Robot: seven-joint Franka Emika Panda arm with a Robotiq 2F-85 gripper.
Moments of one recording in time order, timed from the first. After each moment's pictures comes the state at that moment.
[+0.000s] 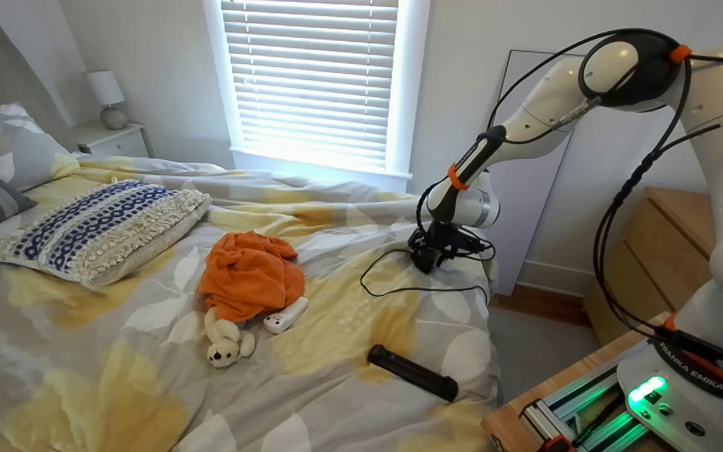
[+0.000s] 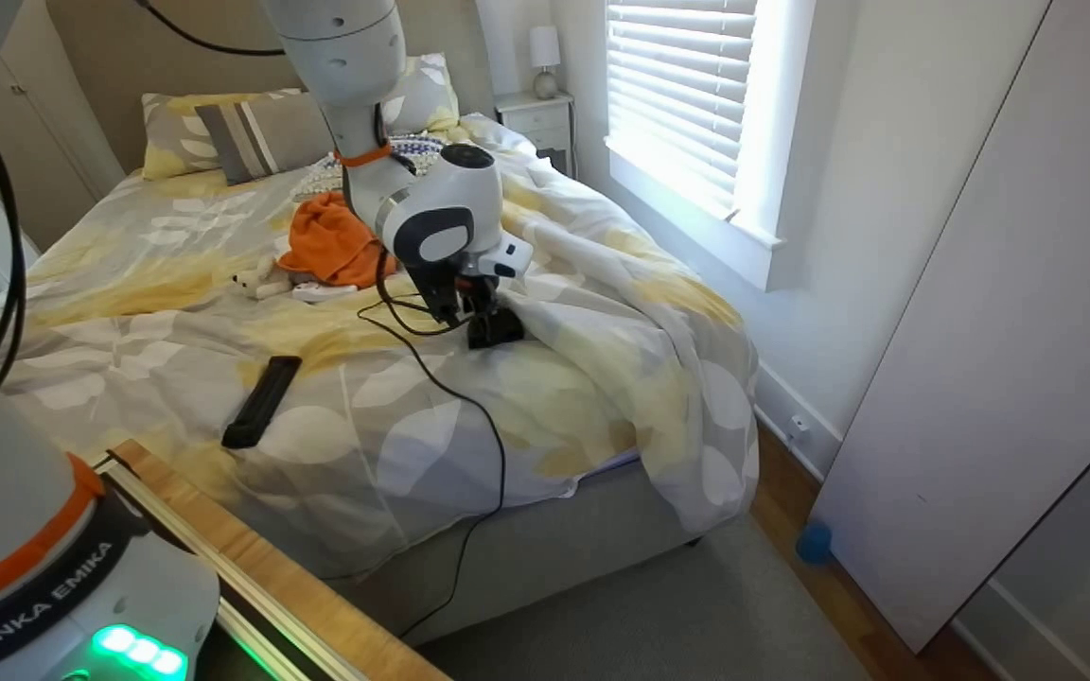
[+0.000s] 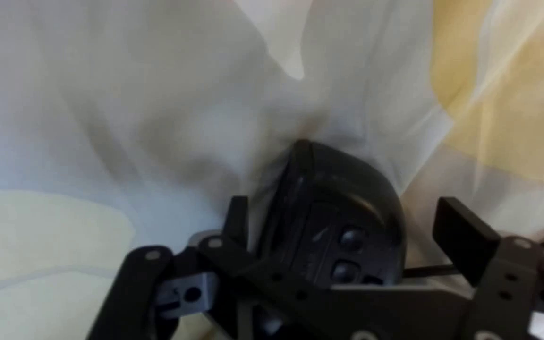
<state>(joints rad) -0.05 0.81 0.23 -2.06 0.40 2.99 0.16</state>
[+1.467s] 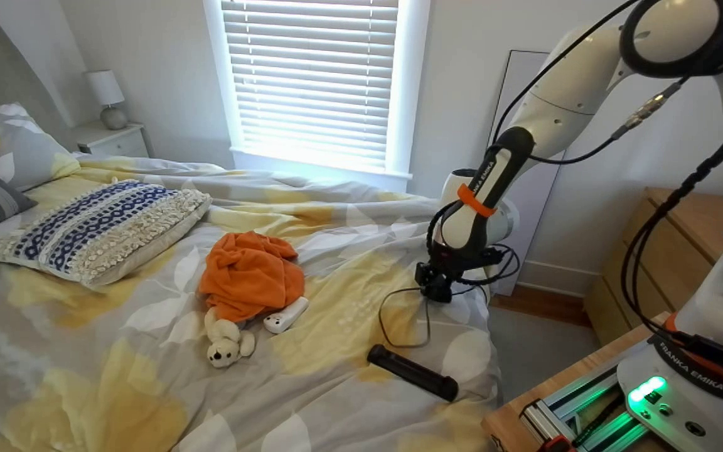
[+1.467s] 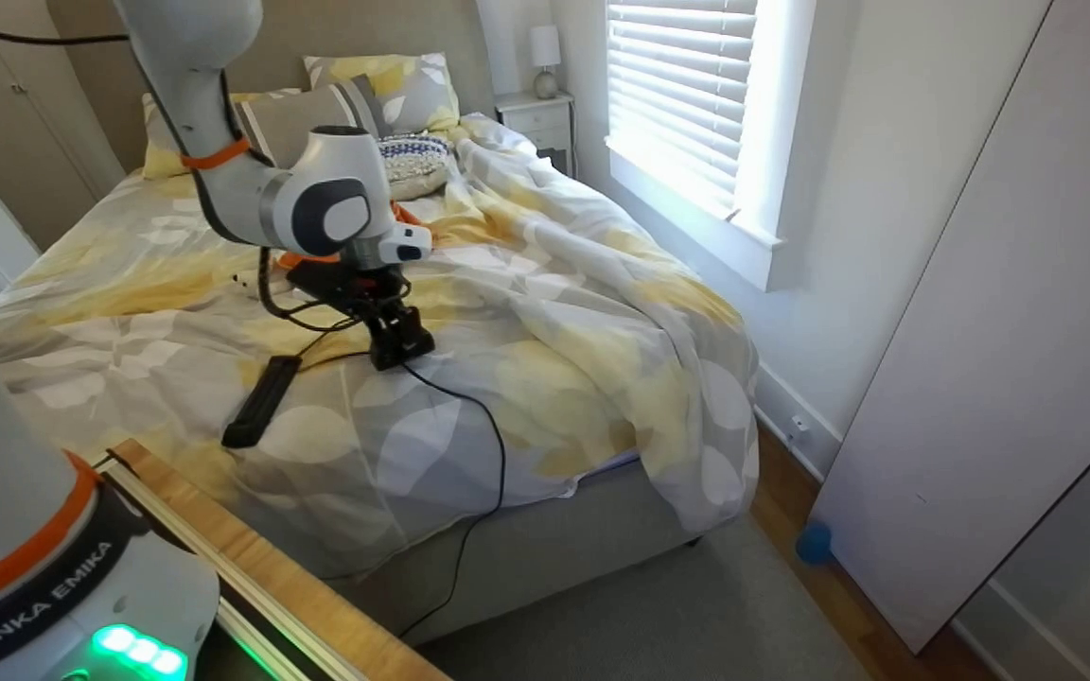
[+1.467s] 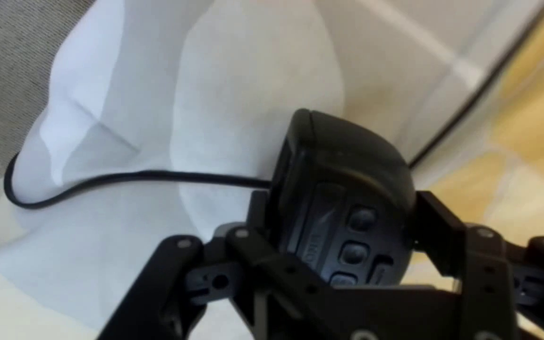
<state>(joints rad) 0.31 0.54 0.08 -2.41 0.18 2.95 0.24</state>
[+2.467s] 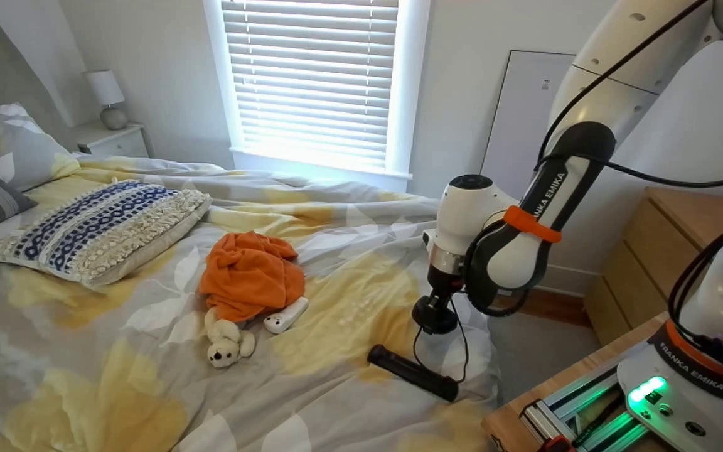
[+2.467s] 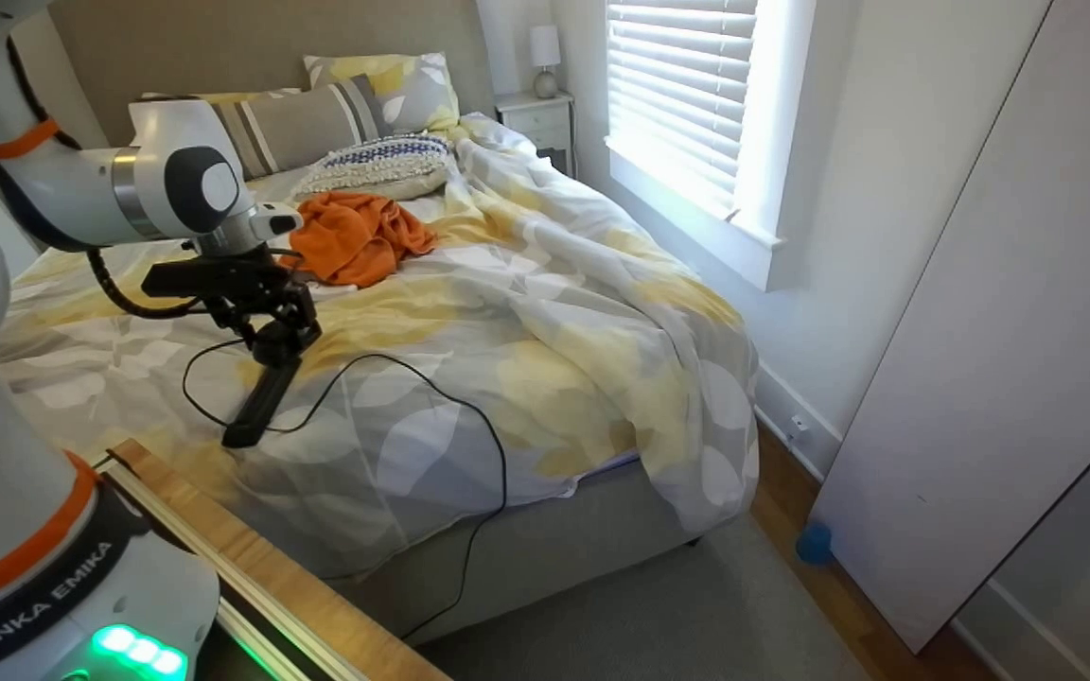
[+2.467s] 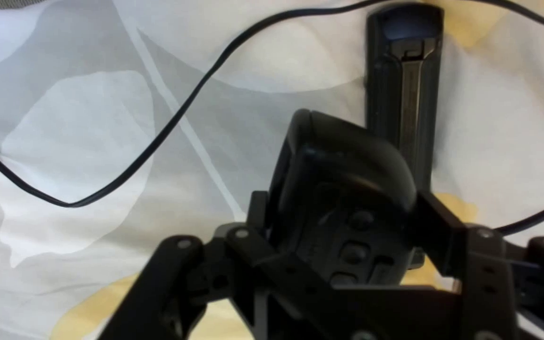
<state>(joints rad) 0.50 0.30 0.18 -2.63 -0.06 2.94 0.16</state>
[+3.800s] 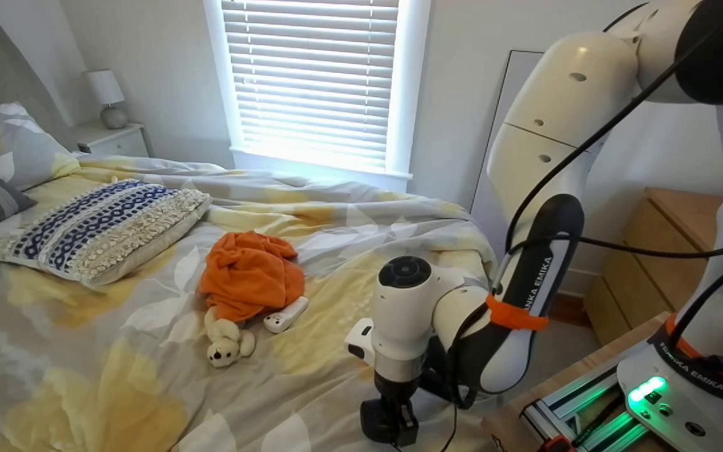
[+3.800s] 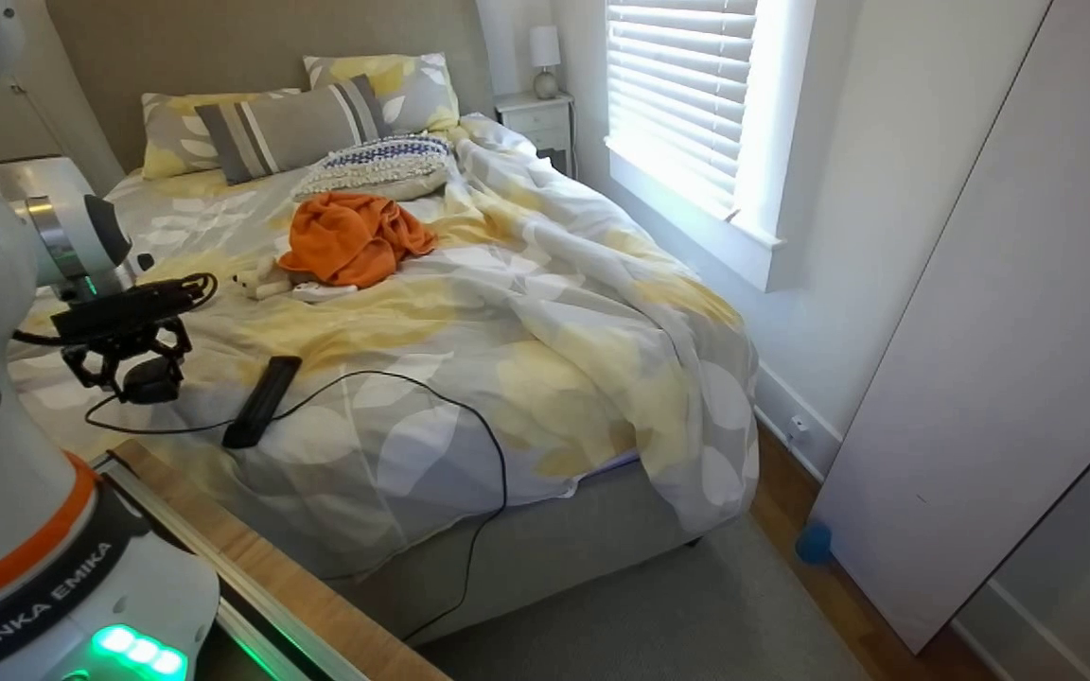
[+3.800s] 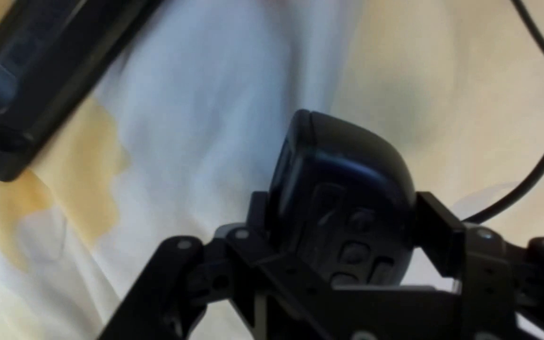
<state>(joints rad) 0.77 0.61 0.32 -2.31 -0.30 2.84 -0.10</state>
